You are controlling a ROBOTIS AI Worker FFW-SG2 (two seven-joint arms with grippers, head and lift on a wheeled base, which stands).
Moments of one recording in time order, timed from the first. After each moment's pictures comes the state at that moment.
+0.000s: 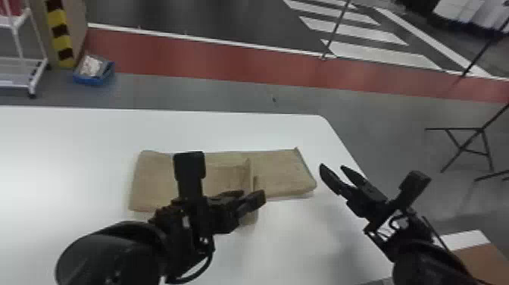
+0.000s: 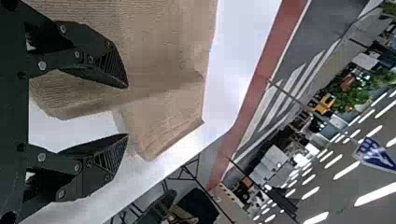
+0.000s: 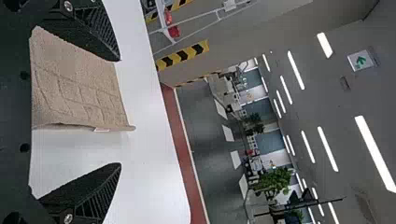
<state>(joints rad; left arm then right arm) -0.18 0.00 -0.60 -1.52 0.78 0.57 0.07 0.10 -0.25 -0.47 -1.50 -0.45 0.24 0.67</state>
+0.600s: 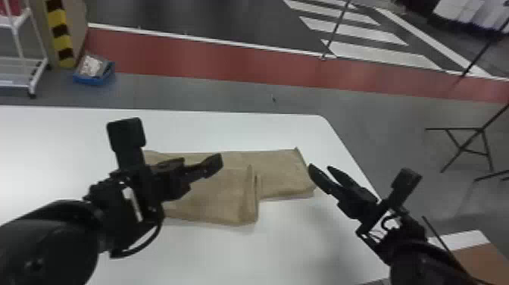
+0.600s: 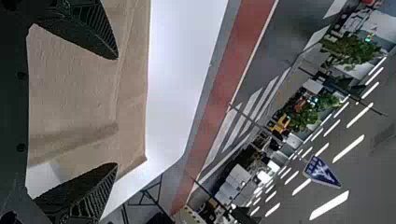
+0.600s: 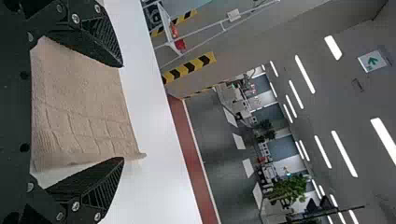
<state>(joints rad) -0.14 0.10 -0.41 -1.70 0.76 0.57 0.09 0.14 -0.21 -0.45 -1.64 -0.46 0.39 0.64</state>
